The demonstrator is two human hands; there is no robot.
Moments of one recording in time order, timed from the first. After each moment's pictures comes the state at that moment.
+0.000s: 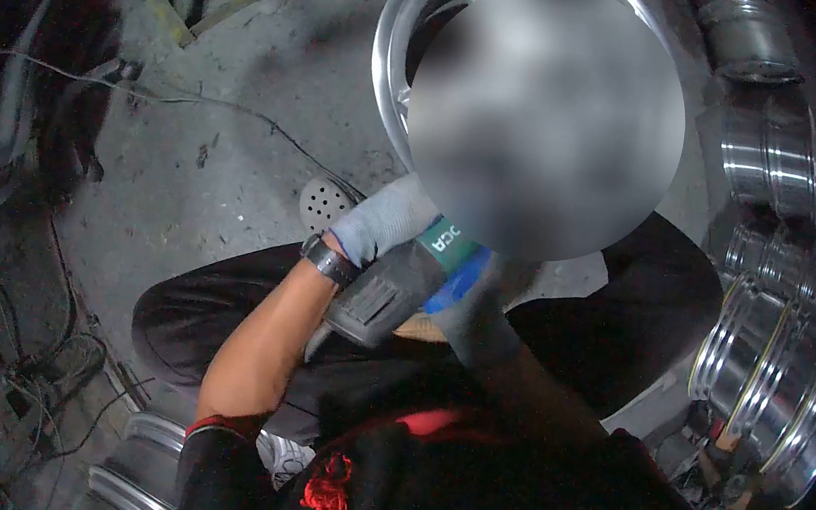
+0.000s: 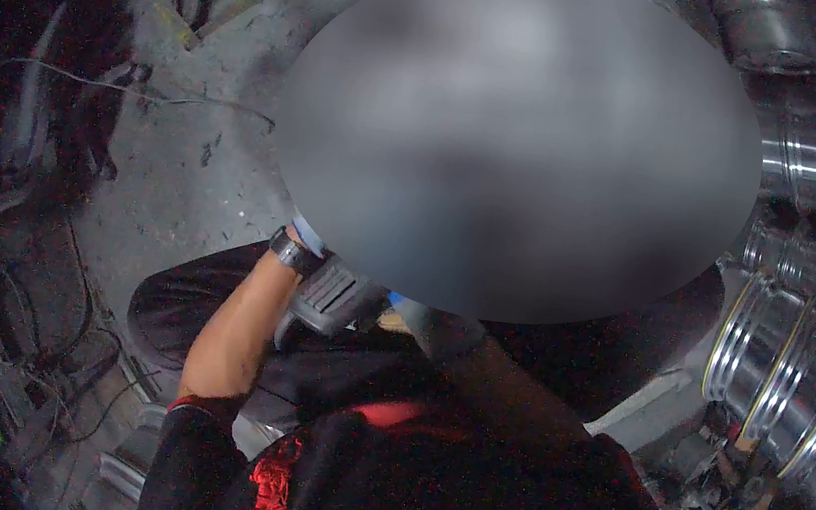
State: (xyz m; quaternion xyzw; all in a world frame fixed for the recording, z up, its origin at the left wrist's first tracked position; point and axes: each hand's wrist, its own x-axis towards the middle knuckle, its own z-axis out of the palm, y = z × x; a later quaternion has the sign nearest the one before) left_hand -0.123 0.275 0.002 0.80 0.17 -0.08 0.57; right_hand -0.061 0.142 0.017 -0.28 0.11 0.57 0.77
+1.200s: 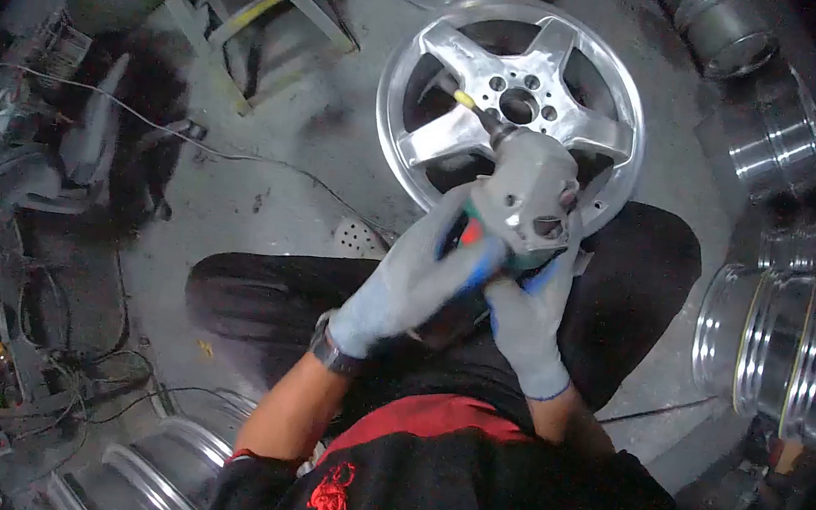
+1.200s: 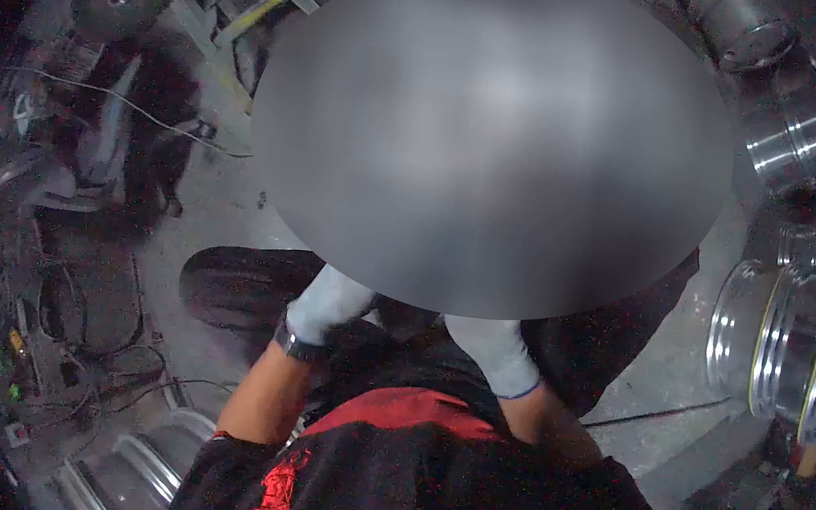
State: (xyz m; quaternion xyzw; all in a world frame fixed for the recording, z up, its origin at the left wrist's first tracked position) left_hand -0.130 0.159 0.181 0.74 0.15 0.20 0.62; right_hand -0.026 0.049 0.135 -0.53 -0.28 0.27 0.76
